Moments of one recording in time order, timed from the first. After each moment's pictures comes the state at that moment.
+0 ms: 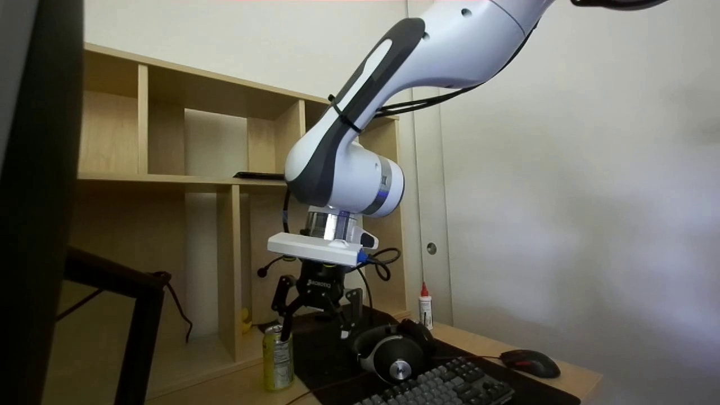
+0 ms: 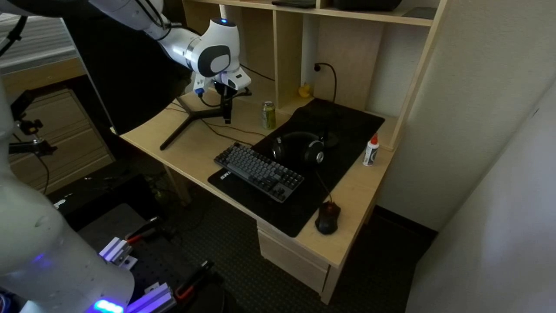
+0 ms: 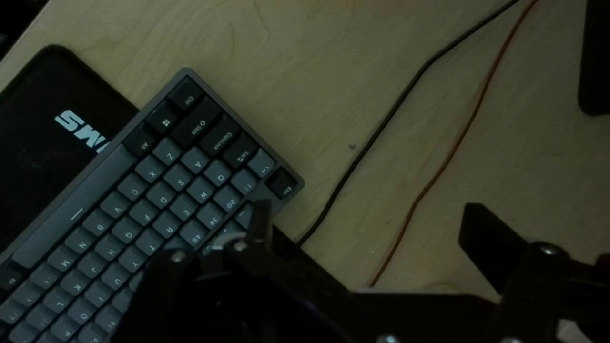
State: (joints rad) arm 0.19 0.38 0.05 -1.96 0.26 2.43 0.84
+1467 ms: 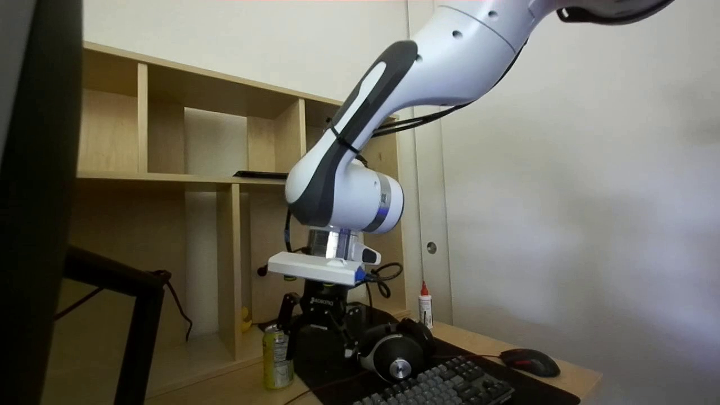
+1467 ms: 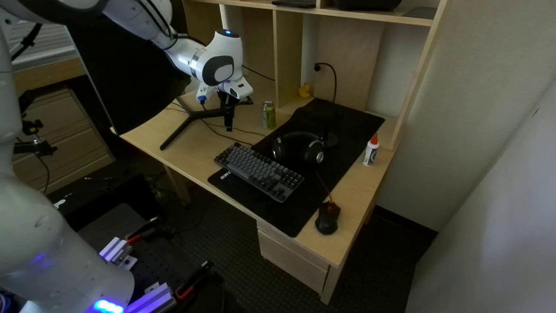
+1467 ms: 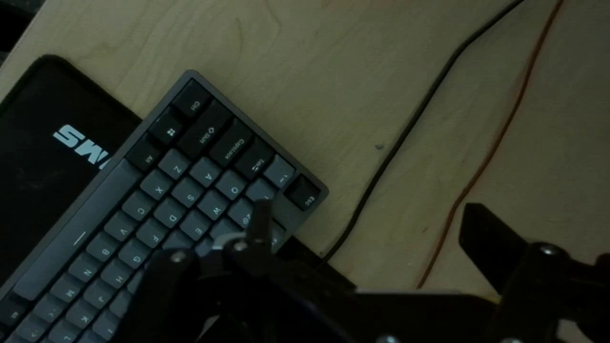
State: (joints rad) arm 0.19 0.45 0.04 -1.94 0.25 2.45 0.89
